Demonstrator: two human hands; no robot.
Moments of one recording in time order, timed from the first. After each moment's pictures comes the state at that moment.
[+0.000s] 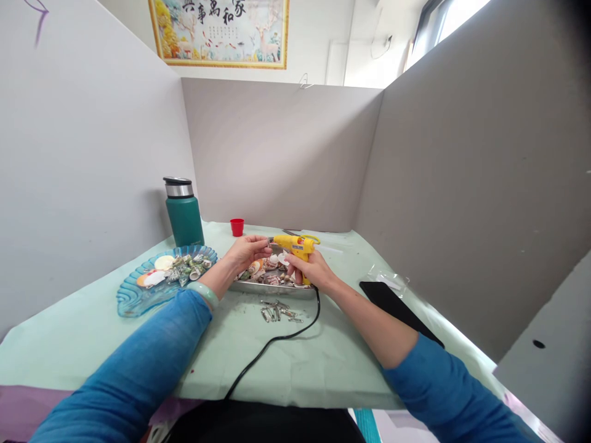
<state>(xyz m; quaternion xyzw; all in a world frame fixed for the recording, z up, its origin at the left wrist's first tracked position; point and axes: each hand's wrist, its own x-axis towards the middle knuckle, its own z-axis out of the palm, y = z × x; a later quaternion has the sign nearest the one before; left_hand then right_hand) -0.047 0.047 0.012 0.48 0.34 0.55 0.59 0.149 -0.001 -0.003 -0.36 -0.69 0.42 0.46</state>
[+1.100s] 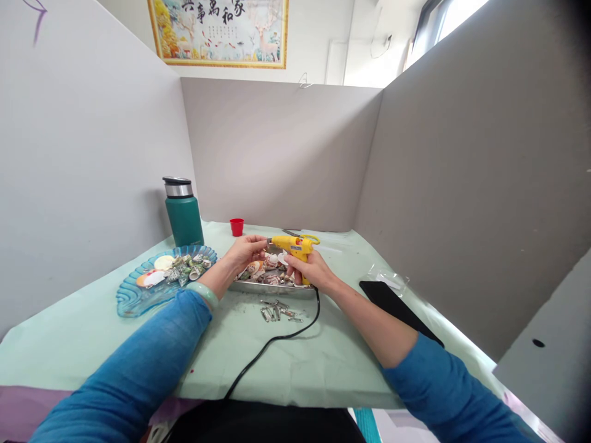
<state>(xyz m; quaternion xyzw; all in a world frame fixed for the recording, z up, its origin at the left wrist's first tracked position) -0.051 0.051 0.008 0.52 0.34 0.54 0.57 0.148 -0.007 0.002 -0.38 -0.70 0.41 0.44</state>
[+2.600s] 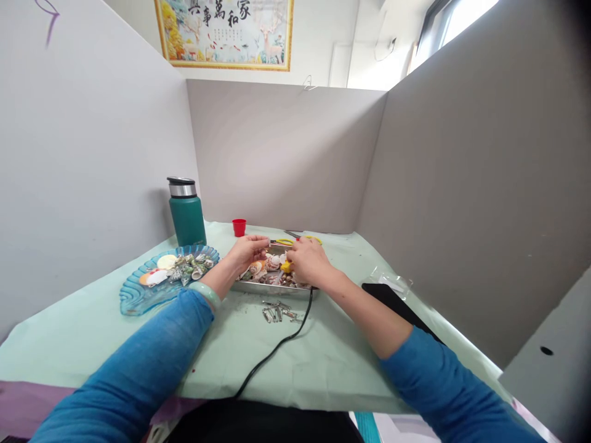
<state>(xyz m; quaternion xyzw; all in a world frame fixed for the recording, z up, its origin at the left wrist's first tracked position) -0.050 0.048 0.012 0.50 0.35 0.55 0.57 0.138 0.011 0.020 -0.48 -0.85 -0.20 0.09</state>
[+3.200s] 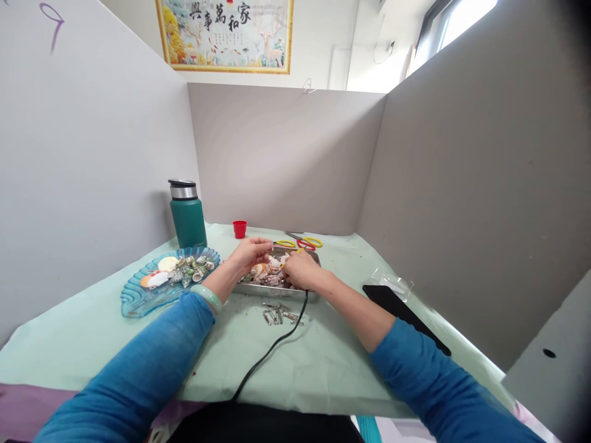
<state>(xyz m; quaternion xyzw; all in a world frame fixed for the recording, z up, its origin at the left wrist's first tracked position) -0.047 0.045 0.012 0.51 0.35 0.54 0.57 0.122 0.023 0.013 -0.43 -0.89 -0.17 -0.01</state>
